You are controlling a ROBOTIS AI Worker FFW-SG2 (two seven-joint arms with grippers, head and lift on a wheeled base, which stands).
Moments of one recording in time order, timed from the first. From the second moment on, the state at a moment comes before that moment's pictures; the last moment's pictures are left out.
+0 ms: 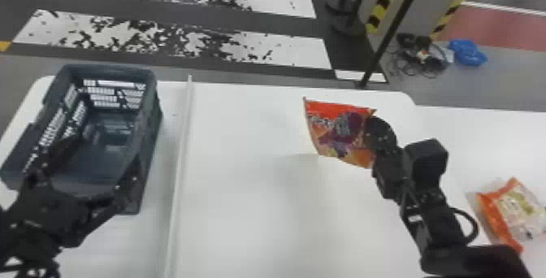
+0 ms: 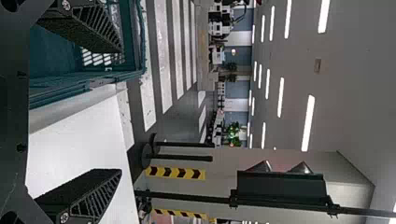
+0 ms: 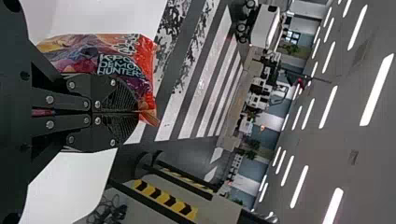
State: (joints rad) left arm 0.63 0.13 0.06 -2.07 0.12 -0.07 -0.33; right arm 0.47 -0.08 -0.14 -2.04 0.26 0.14 0.17
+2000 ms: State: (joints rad) left arm 0.64 0.13 0.06 -2.07 0.13 -0.07 -0.33; right arm 0.55 -0.15 -0.20 -1.96 -0.02 0.07 0.61
